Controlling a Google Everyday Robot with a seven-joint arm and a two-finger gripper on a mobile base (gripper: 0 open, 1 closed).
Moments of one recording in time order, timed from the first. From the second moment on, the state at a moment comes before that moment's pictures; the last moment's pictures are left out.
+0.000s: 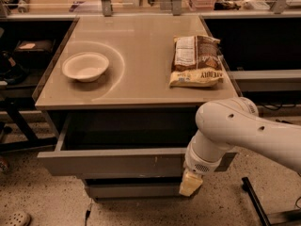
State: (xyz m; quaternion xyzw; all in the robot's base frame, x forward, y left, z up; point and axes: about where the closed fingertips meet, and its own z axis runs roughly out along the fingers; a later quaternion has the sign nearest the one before) arm 0.403 -0.116 0.643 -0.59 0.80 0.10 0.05
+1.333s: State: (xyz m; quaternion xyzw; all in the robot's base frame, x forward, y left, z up) arm 0.403 -0.116 0.643 -0.59 0.80 0.10 0.05
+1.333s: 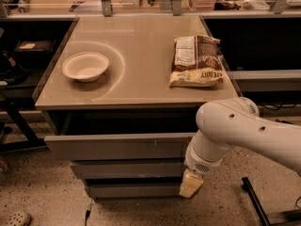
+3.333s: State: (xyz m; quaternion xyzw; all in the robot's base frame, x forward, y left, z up) arm 0.479 -0.090 0.662 -0.61 0.78 0.06 0.07
